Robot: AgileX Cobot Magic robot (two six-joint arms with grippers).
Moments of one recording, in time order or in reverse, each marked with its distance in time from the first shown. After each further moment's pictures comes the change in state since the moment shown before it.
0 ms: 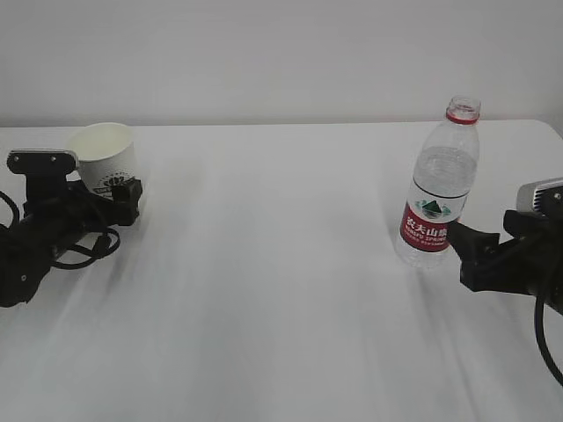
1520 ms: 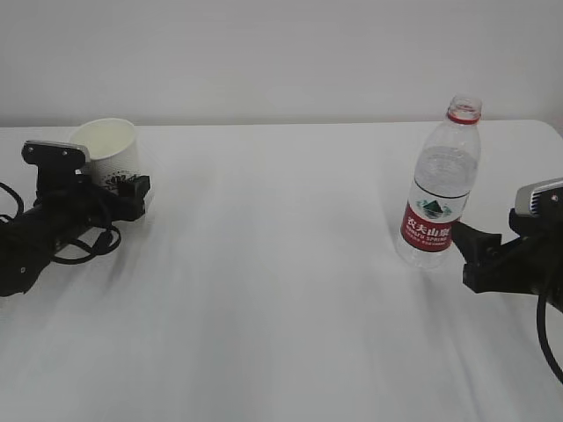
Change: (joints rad) left arm 0.028 0.027 -0.070 0.158 0.015 -0.006; right arm 0.000 0.000 0.000 0.031 0.000 -0.068
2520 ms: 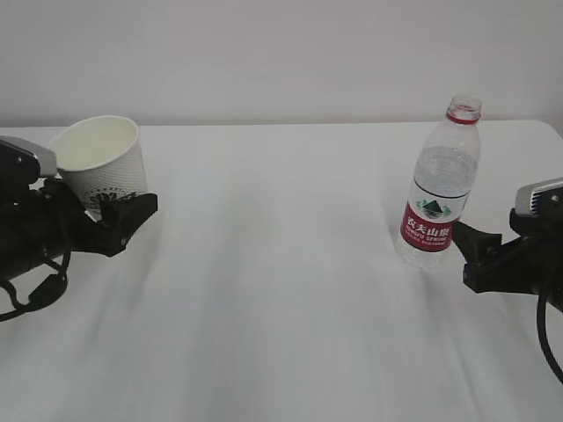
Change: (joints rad) left arm 0.000 -0.357 0.383 0.361 -0.072 -0.125; right arm 0.000 0.000 0.000 0.005 0.000 -0.004
